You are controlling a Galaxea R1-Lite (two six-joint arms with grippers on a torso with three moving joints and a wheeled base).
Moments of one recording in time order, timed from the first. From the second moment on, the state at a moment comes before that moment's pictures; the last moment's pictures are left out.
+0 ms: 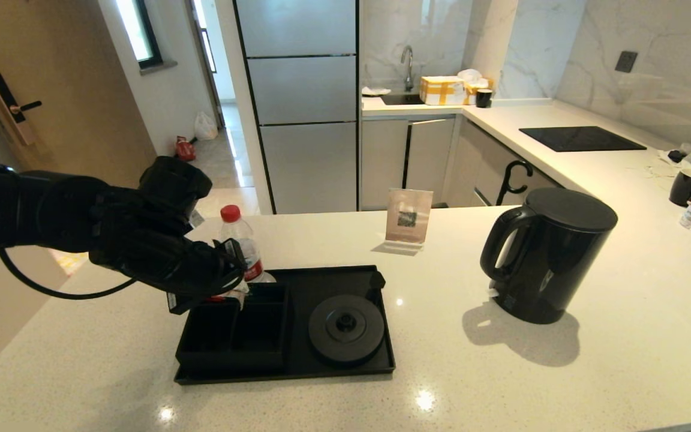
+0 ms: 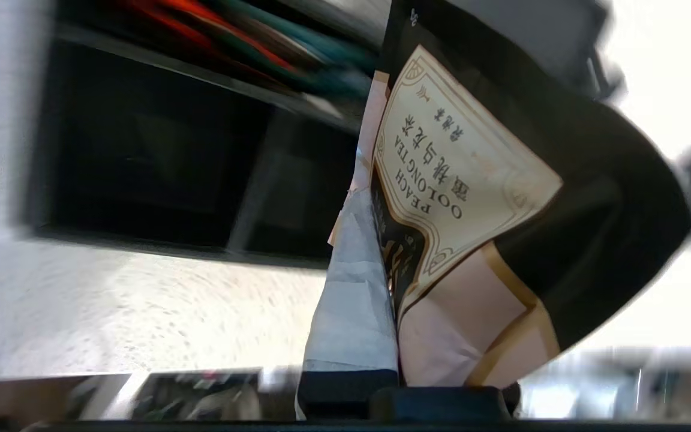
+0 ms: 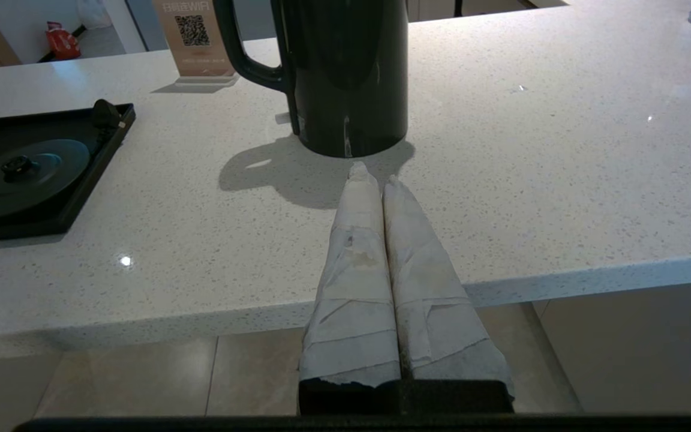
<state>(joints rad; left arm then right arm) -0.29 1.79 -1.28 0.44 -0.11 -0.76 -0.01 0.00 0.00 -0.01 -0.01 0.03</state>
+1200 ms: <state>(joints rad) -0.24 1.79 -1.20 0.46 0.04 -0.87 -0.01 0.00 0.00 -0.01 -0.01 0.03</state>
